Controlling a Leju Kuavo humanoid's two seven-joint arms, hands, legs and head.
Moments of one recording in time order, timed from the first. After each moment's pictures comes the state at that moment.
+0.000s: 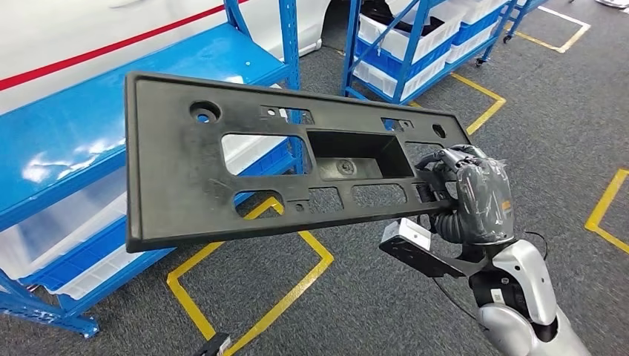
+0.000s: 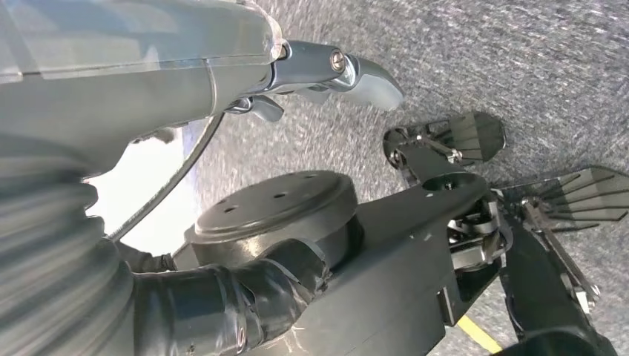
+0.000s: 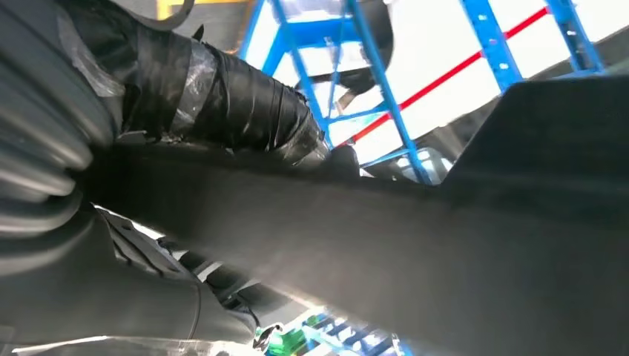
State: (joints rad) left arm 0.01 0.09 -0.39 -0.14 0.24 -0.07 0.11; right arm -0.35 -0.42 0.58 -1.70 0.83 -0.25 -0.12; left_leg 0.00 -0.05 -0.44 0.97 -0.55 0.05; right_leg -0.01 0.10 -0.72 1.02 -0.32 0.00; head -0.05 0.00
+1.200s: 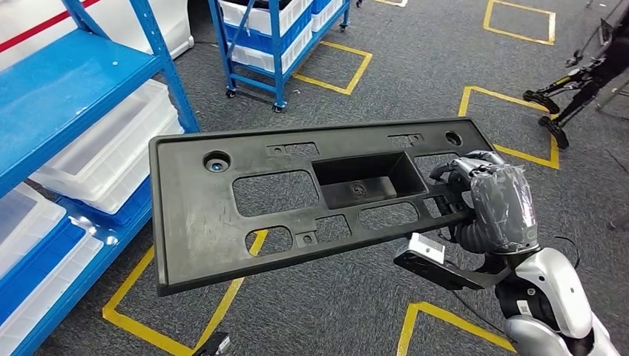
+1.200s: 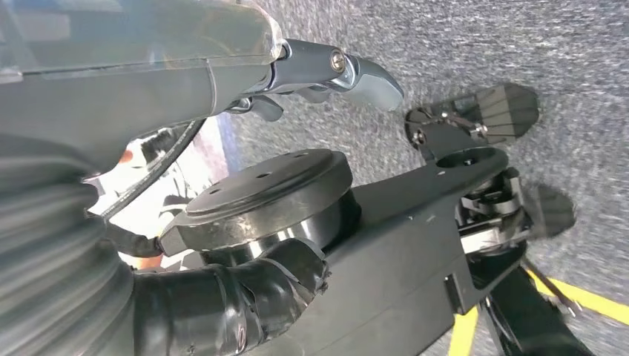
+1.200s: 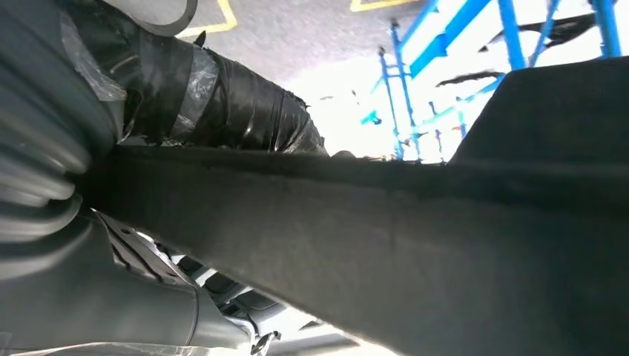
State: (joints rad) left arm 0.01 0.07 -0.39 -0.14 0.29 -0.06 0.12; right arm -0.35 -0.52 0.56 -1.76 0.82 -0.17 -0.09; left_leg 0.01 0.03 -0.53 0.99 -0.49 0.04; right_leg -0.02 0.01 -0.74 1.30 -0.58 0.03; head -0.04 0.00
